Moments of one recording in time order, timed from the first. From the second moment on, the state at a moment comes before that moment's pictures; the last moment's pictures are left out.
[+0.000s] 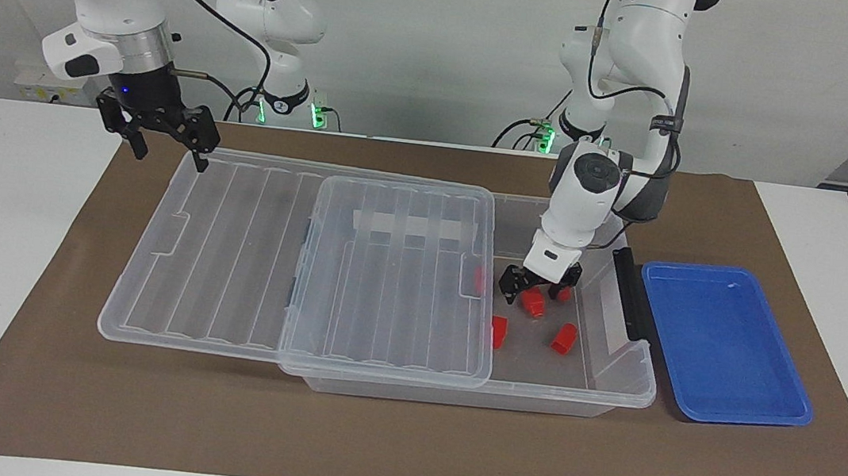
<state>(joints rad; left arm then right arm) -0.28 0.27 -0.12 -2.06 0.03 2.45 -0.60 -0.08 -0.01 0.10 -1.58 -0.04 1.65 0.17</state>
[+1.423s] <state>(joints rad) -0.28 0.26 -0.12 -2.02 0.07 2.37 -0.60 -0.08 0.02 0.10 -1.53 -0.02 1.54 0.17</state>
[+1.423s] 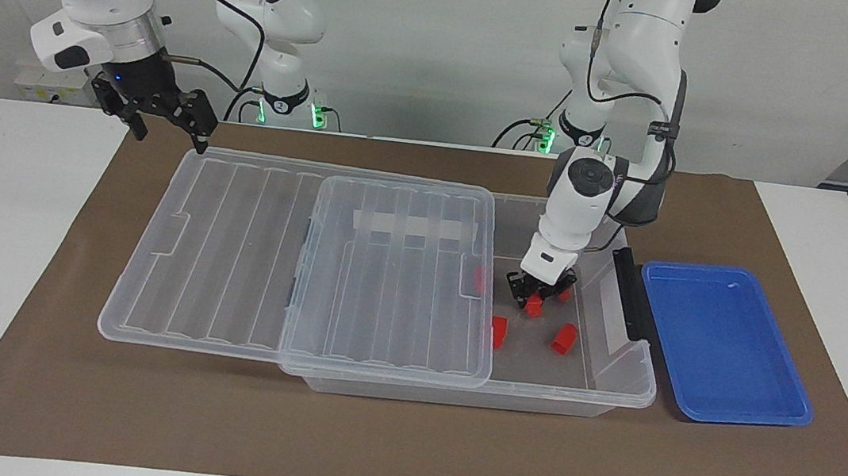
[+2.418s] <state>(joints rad) -0.01 0.21 -0.09 -1.54 0.08 1.71 0.00 -0.19 0.00 0.09 -1.70 -0.02 1.77 0.16</state>
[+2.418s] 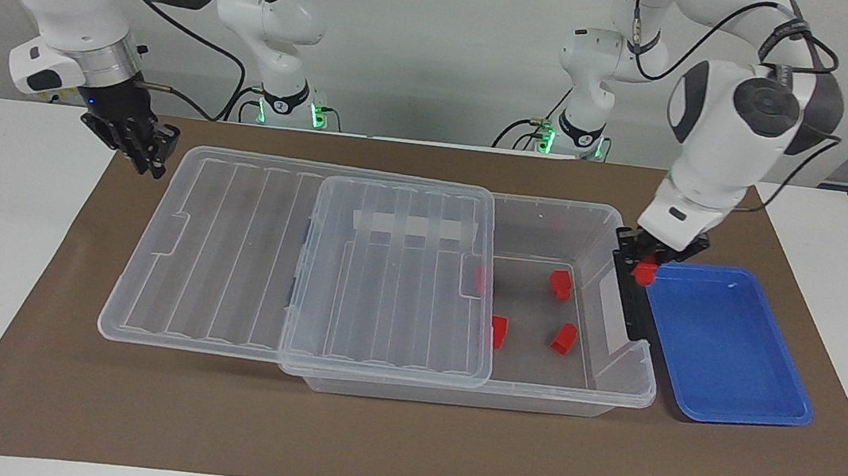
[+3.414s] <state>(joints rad) 0.30 0.32 -0.10 -1.86 -0.03 2.29 0.37 -0.26 0.11 0.10 -1.83 -0.02 2.03 0.07</state>
